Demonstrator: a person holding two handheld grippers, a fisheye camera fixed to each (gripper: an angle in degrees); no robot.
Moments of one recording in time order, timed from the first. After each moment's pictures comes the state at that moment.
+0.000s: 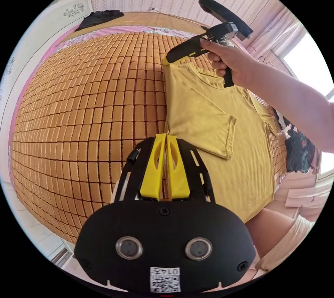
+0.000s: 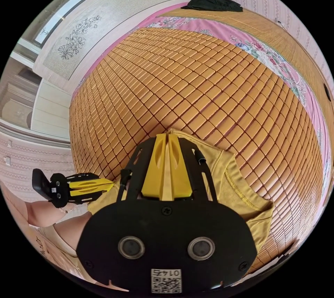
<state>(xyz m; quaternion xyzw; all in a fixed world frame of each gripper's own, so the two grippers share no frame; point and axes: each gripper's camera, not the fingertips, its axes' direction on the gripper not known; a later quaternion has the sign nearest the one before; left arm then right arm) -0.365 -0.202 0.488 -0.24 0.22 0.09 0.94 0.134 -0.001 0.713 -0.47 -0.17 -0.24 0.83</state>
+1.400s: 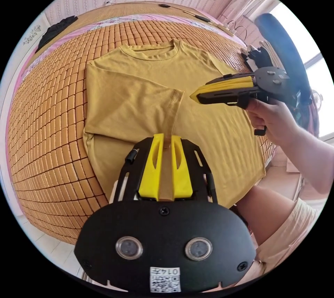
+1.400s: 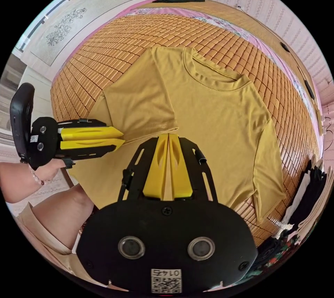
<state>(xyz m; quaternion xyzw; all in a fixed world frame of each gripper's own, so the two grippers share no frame) -0.125 -0.145 0.543 -0.28 0.28 0.22 0.89 0.231 0.048 0.392 -0.46 -0.04 -0.21 0.86</state>
